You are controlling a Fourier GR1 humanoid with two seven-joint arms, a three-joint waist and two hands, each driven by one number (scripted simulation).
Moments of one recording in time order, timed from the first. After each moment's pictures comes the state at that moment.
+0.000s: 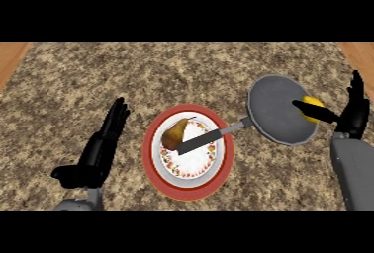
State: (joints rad) left arm -0.04 0.05 -0.14 -1.59 0.01 0.05 -0.08; right arm -0.48 -0.27 -0.35 -0.87 0.29 -0.53 -0.13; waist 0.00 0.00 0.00
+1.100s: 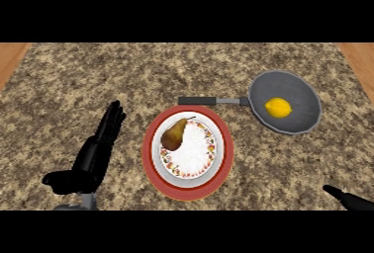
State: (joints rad) left arm 0.00 0.05 -0.13 -1.63 0.00 0.01 -0.07; right arm 0.23 -0.19 -0.35 -1.61 0.01 -0.07 -0.26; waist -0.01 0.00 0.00
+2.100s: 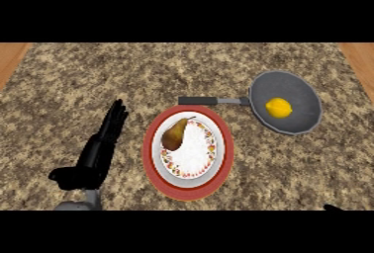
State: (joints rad) left arm -0.02 0.03 -0.10 -1.59 -0.02 0.00 -0.09; right arm 0.35 -0.11 -0.36 -1.74 0.16 -0.06 -0.25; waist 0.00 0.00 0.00
